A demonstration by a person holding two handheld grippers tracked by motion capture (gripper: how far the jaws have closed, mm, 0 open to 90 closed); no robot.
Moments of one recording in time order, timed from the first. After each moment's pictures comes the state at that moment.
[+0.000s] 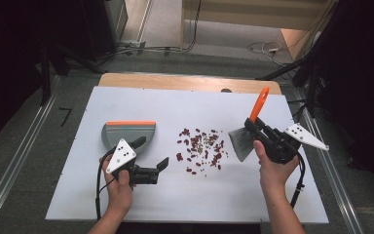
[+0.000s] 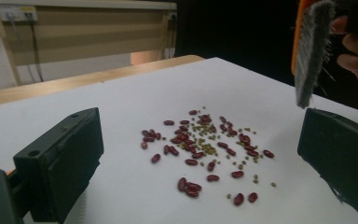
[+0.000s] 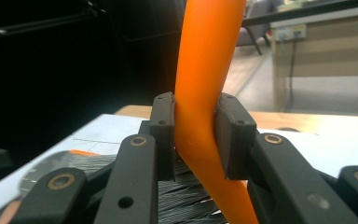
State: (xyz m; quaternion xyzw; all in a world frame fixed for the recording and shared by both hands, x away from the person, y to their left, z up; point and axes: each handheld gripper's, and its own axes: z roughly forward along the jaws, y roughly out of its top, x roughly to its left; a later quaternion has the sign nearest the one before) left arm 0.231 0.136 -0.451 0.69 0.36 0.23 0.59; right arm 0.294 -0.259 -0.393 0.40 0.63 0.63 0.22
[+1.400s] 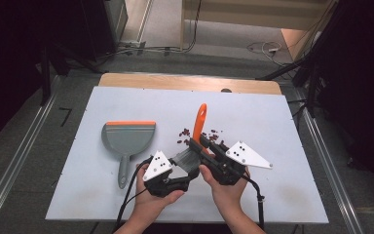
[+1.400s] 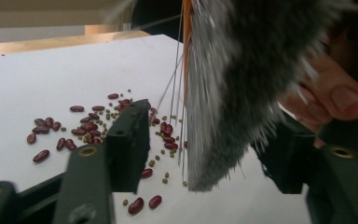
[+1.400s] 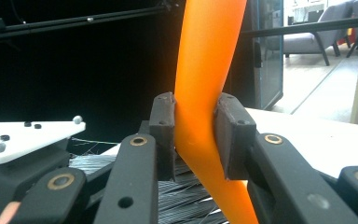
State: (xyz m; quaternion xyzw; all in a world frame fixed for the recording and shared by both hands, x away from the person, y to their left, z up) left arm 0.217 0.060 -0.456 0.71 0.35 0.15 0.59; right arm 0.238 -0.139 -0.401 0.31 0.67 0.65 0.18
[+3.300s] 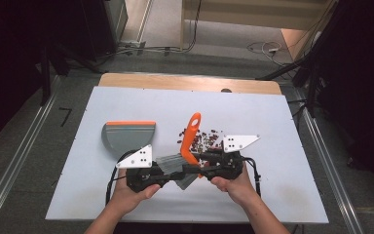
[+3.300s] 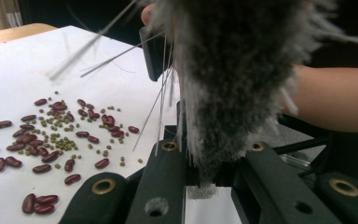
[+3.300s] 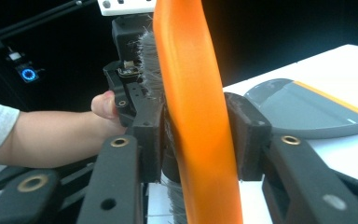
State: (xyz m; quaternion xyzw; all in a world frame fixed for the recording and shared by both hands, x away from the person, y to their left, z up) left arm 0.232 0.111 -0.441 0.77 0.19 0.01 0.61; right arm 0.287 -0.155 -0.426 0.11 0.77 0.62 -0.12
